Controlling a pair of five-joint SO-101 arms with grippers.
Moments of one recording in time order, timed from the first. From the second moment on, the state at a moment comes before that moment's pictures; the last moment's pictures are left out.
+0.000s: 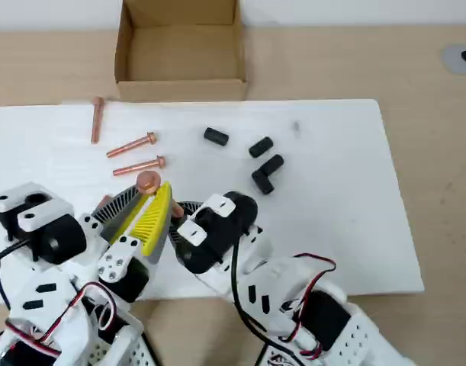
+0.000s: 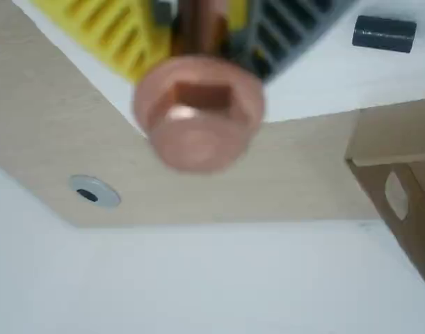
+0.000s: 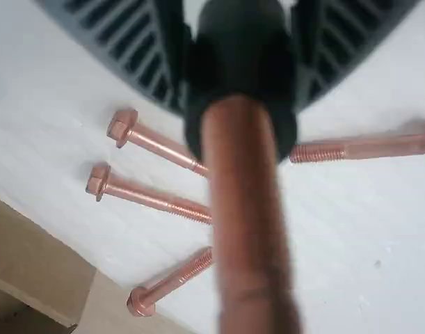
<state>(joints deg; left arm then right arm) 28.6 -103.4 55.0 54.8 6.2 -54.3 -88.2 72.6 41.8 -6.2</state>
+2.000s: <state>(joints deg) 26.5 -103.6 55.5 69.4 13.2 -54.3 -88.1 72.7 41.9 -6.2</state>
